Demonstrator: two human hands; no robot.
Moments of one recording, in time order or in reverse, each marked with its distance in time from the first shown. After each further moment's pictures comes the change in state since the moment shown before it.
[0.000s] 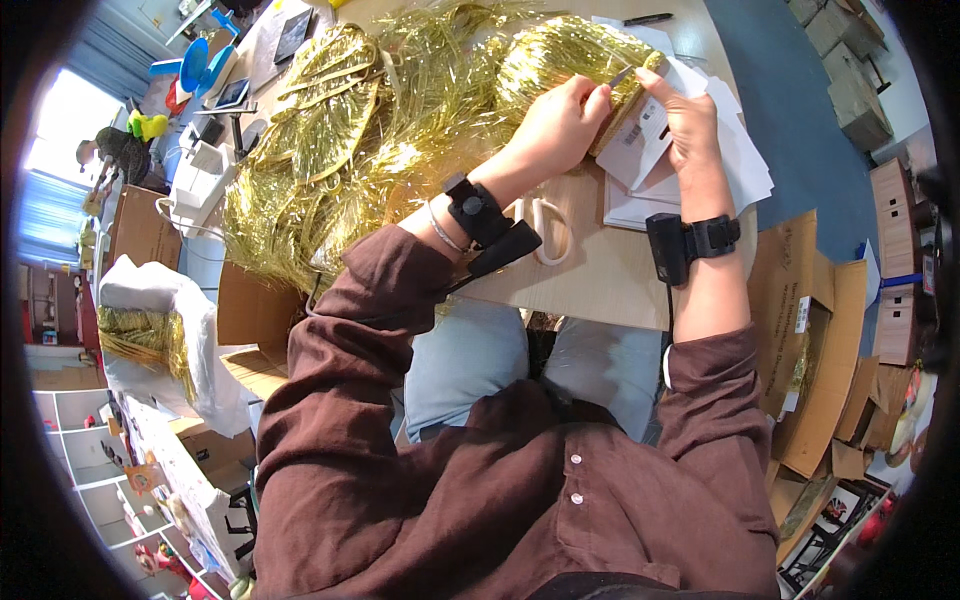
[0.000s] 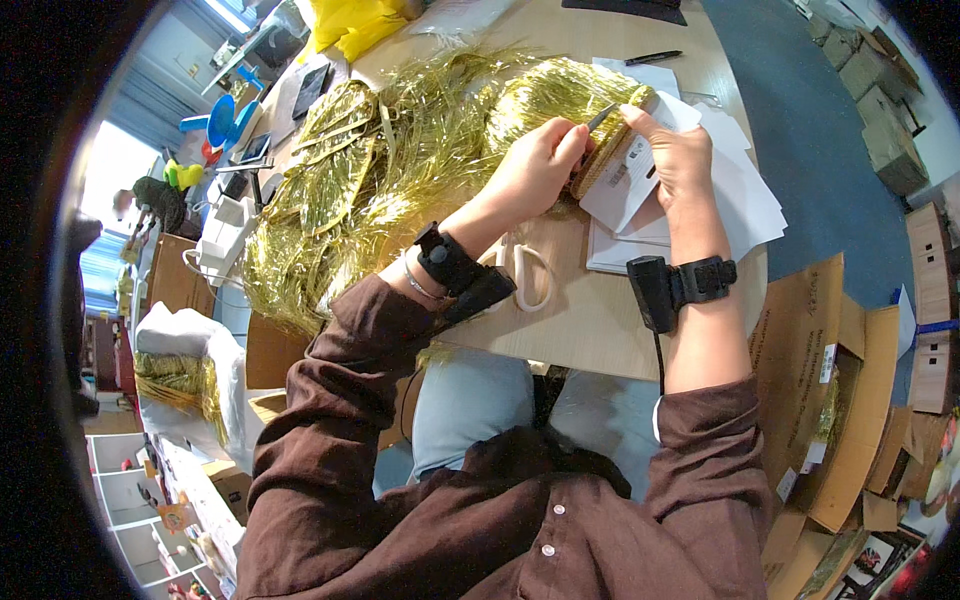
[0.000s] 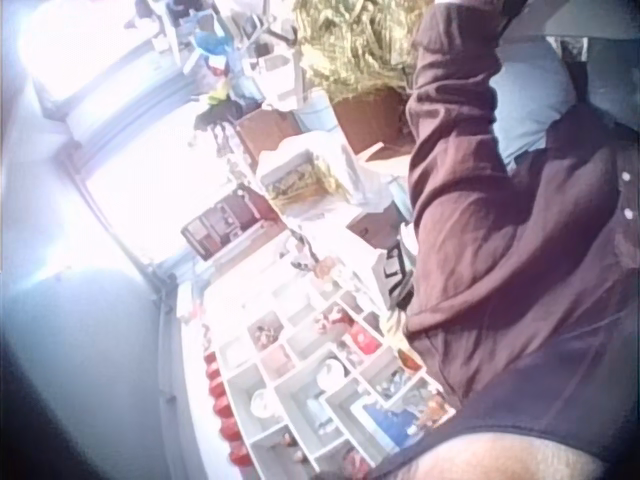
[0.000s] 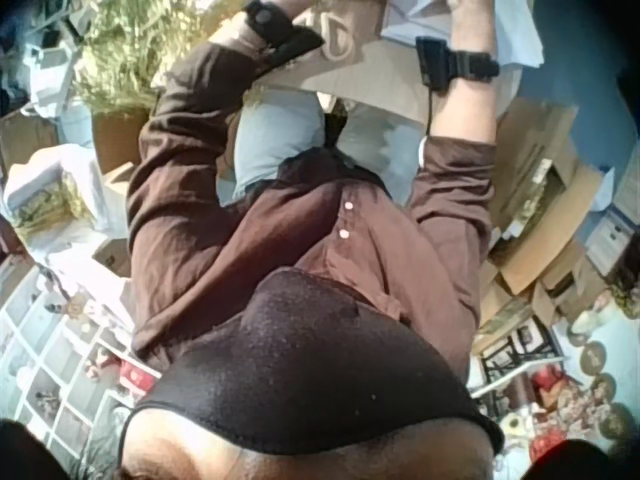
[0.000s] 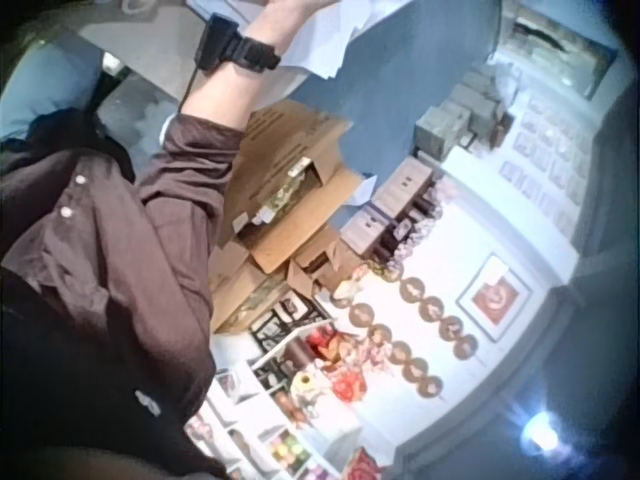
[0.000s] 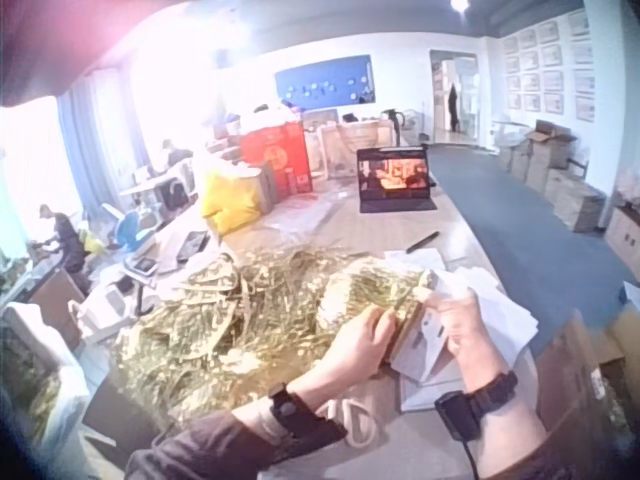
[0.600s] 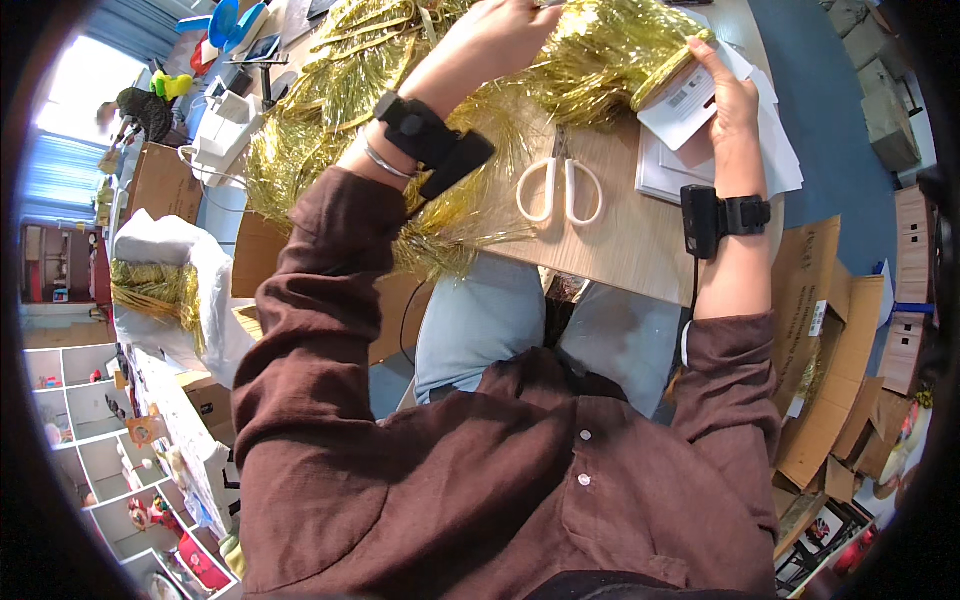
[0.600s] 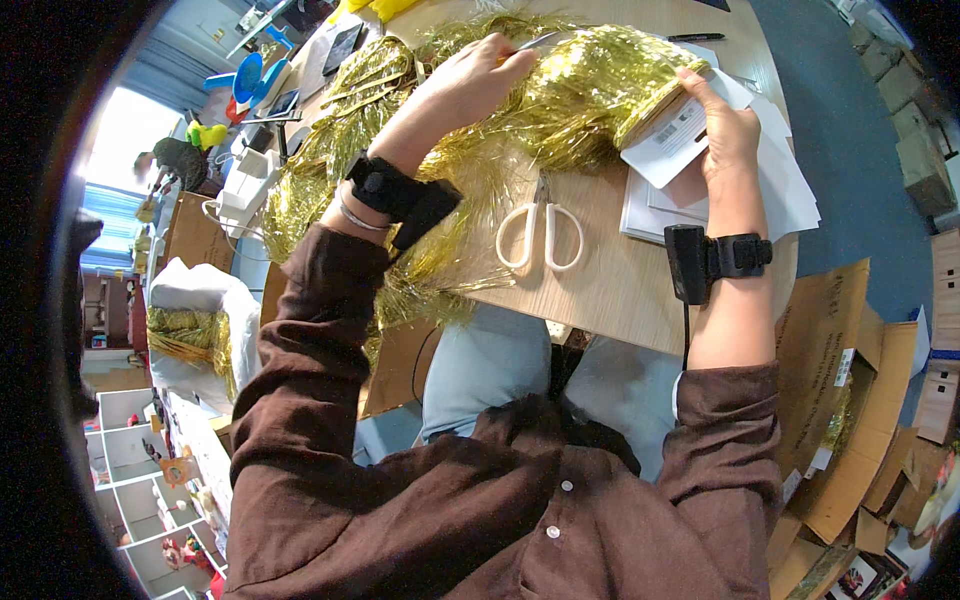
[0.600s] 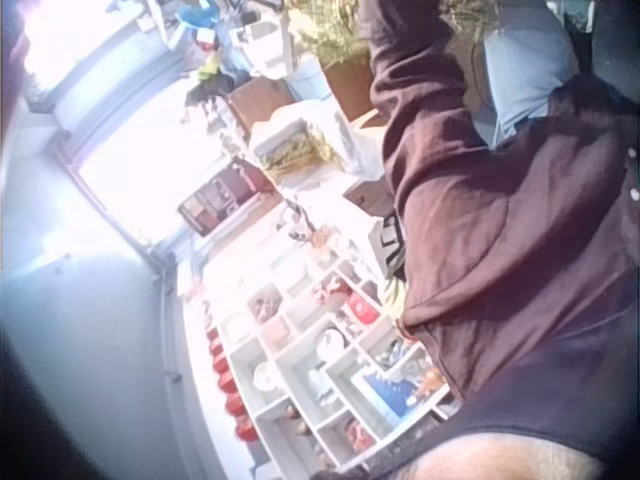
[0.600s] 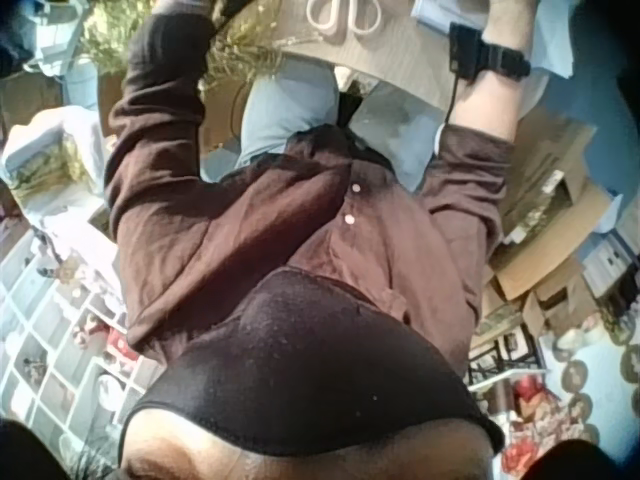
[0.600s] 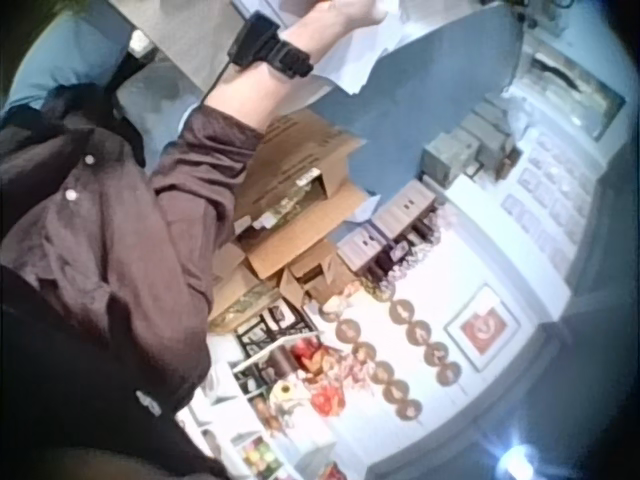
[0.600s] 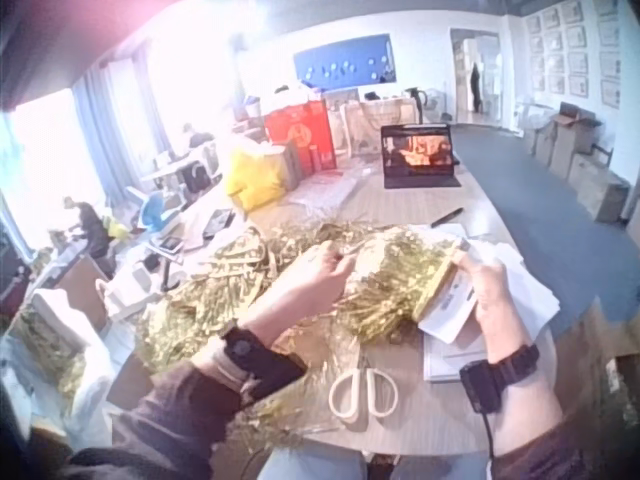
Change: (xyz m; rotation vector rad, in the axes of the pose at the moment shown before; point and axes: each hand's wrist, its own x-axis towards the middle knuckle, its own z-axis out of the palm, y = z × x) left_hand 0.014 -0.003 -0.114 0.619 -0.013 -0.044; right_hand 0.009 -0.001 -0.006 0.069 0.042 0.023
